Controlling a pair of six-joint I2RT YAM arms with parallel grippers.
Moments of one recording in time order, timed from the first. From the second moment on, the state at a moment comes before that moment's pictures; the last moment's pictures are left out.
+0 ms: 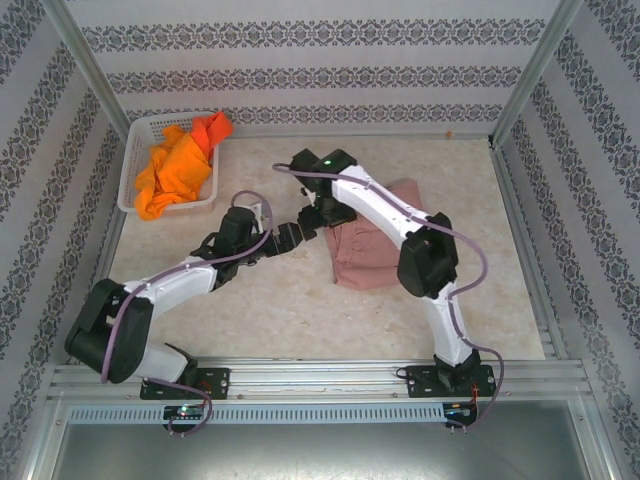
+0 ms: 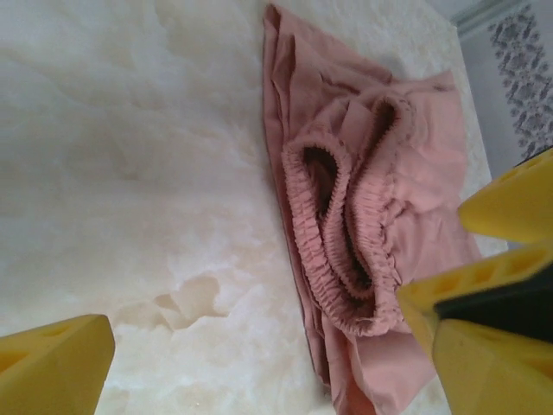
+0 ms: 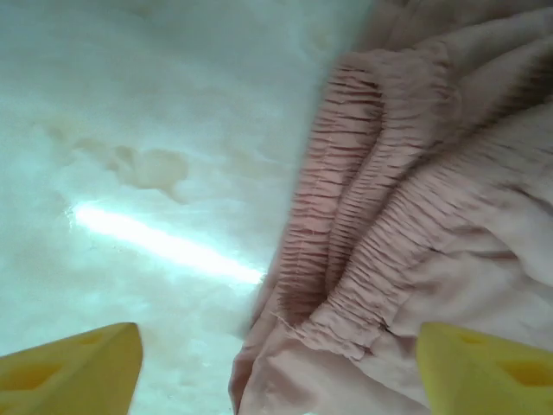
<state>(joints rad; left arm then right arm) -0.43 1.39 0.68 0.13 0.24 -0.73 0.65 2.12 2.02 -1.31 -0.08 0.29</state>
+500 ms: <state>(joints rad) -0.45 1.66 1.11 0.07 0.40 -0.74 0.27 1.42 1.17 -0.67 -0.45 0.51</state>
